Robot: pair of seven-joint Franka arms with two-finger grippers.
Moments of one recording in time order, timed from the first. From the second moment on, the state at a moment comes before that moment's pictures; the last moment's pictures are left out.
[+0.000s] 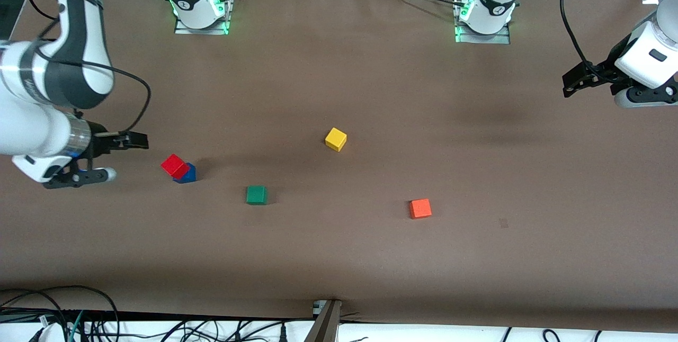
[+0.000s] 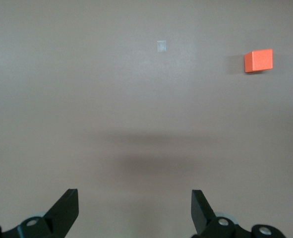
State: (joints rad) left arm 0.00 -0.03 -0.05 -1.67 0.06 1.58 -0.11; right arm 0.33 0.40 -0.37 -1.41 0.13 1.59 -0.17
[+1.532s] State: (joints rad) left arm 0.00 -0.02 -0.05 -1.67 0.05 1.57 -0.11; right arm 0.03 0.00 -0.04 -1.53 -0.02 1.42 -0.03
